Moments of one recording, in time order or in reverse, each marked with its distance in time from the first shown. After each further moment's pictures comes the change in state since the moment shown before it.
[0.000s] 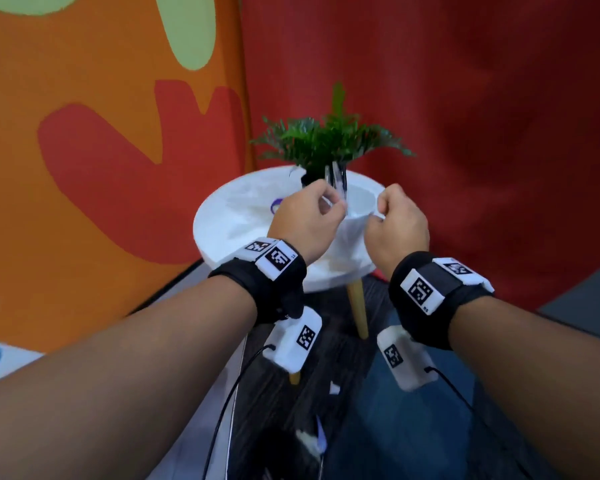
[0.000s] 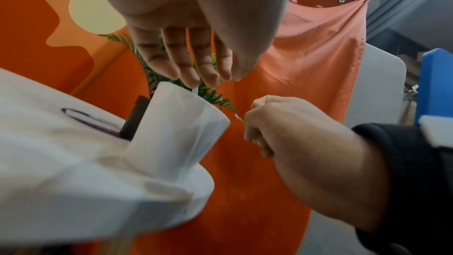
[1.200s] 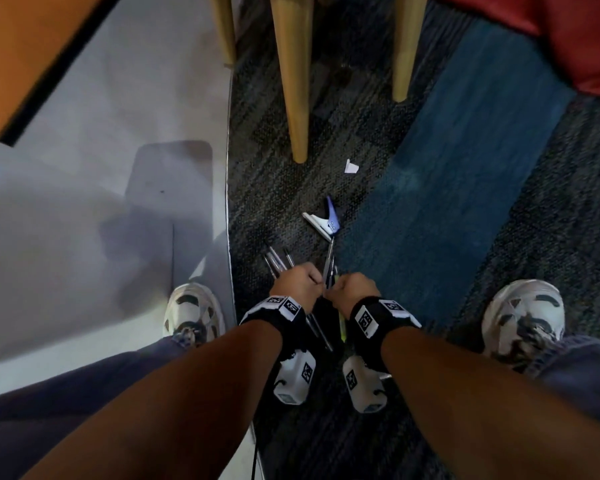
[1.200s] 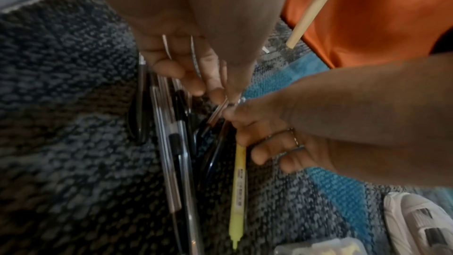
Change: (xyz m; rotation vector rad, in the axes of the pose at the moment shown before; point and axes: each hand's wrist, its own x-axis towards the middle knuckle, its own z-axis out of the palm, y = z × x) left_hand -0.344 -0.263 0.193 0.130 -0.844 -0.865; right_hand -0.366 0.211 0.171 -0.316 -1.235 0.905
